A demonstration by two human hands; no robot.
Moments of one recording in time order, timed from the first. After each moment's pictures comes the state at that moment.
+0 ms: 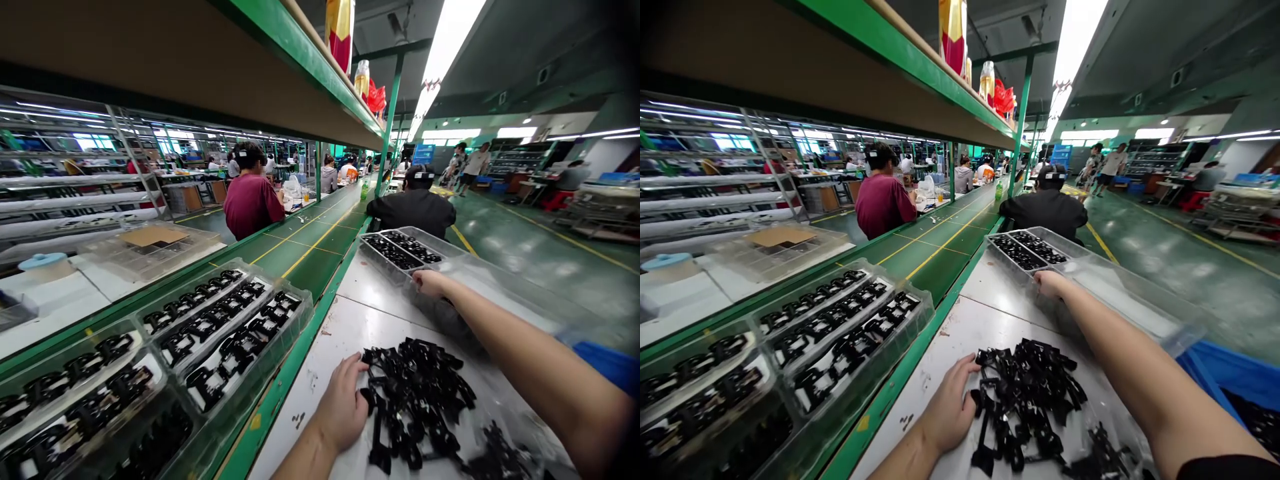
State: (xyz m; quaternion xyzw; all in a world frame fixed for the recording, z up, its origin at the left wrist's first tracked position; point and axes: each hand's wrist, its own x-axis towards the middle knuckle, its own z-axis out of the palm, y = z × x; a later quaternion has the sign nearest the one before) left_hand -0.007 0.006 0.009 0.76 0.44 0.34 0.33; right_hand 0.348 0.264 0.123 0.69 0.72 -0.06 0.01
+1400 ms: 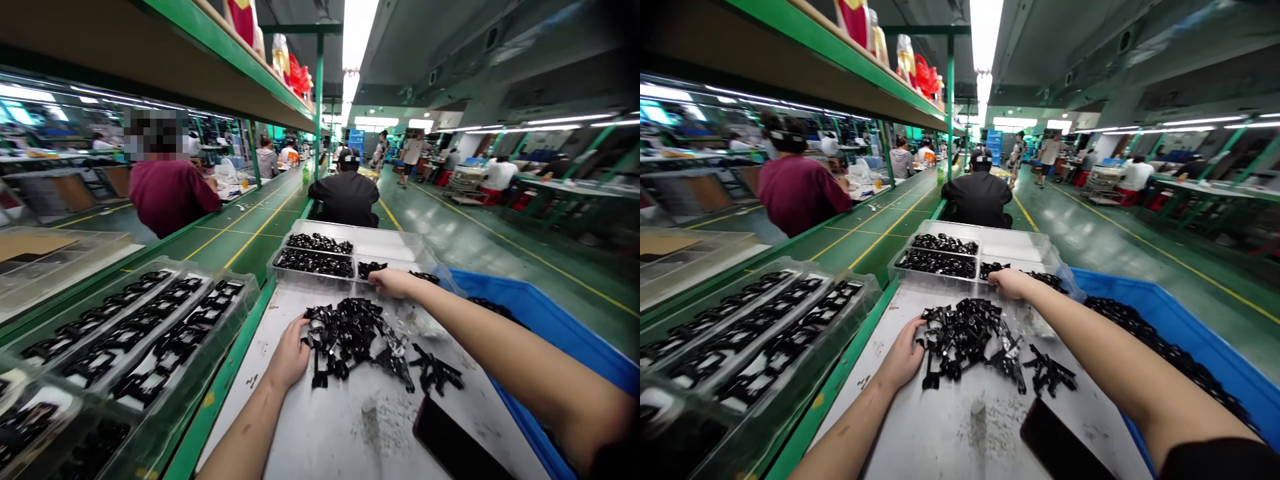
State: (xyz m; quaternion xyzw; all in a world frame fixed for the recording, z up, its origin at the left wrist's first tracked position) left_hand -0.006 0.022 -0.009 0.78 0.39 0.38 0.29; right_hand 0.366 0.071 0.155 0.65 0.75 -0.10 0.01
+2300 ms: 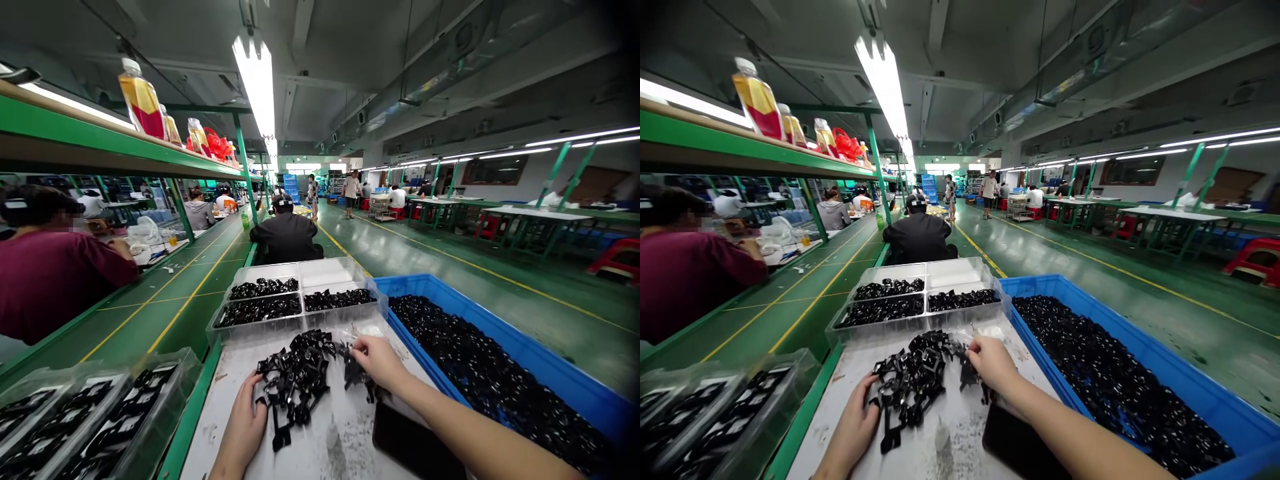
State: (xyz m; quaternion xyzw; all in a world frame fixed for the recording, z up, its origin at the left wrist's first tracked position) left_hand -0.006 0.038 -0.013 0.76 0.41 0.39 0.30; right_hand 0.325 -0.128 0.123 0.80 0.52 -0.10 -0.30
